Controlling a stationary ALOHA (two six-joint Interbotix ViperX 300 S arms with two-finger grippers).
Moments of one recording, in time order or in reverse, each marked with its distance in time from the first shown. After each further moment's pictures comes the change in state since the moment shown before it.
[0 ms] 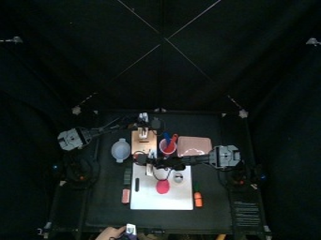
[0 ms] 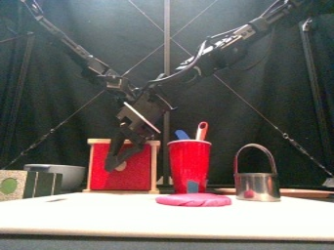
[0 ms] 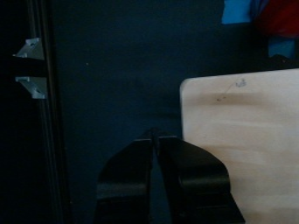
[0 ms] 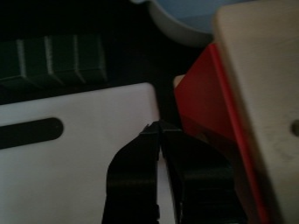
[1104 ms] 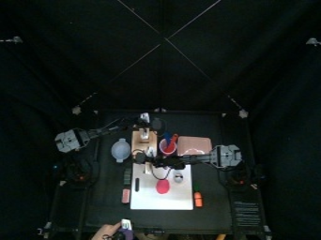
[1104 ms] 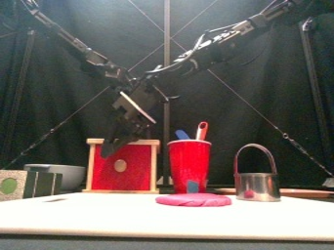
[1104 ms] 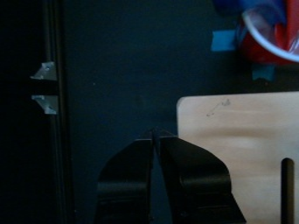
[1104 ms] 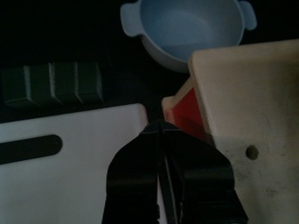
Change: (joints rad) left arm -0.009 -0.051 0.000 -0.009 -0.048 -0.018; right arm 0.029 -0.023 -0.034 -0.032 0.008 0.002
